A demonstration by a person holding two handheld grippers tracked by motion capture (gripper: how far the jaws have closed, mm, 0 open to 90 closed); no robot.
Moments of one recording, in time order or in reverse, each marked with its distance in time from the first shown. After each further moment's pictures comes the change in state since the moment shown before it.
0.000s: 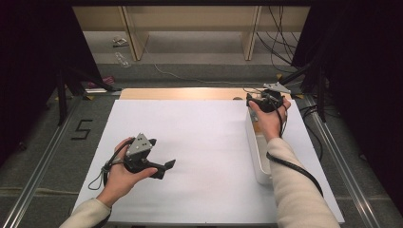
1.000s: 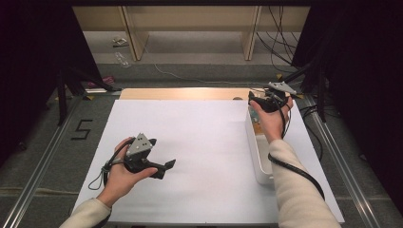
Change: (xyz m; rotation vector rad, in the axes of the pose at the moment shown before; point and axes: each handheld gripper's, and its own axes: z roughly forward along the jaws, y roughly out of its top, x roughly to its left) left arm -0.001 0.001 0.000 0.000 0.002 0.002; right arm -0.004 0.006 -0.013 -0.050 -0.034 0.059
